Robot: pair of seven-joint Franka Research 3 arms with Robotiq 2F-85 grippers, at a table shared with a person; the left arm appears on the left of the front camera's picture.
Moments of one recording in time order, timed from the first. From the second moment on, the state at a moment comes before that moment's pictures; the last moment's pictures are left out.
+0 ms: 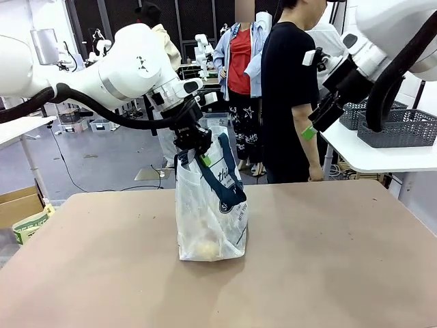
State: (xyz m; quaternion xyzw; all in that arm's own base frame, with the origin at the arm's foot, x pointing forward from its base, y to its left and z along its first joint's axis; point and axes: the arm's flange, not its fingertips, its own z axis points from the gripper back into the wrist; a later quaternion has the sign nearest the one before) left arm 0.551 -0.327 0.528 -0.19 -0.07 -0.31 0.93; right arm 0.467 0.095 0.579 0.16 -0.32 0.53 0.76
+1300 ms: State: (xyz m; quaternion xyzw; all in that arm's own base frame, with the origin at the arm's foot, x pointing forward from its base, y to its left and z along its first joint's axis) left arm 0.552 -0.325 0.538 -0.16 -0.07 -0.31 0.93; right arm 0.466 0.092 0.577 0.19 -0.32 0.53 0.76
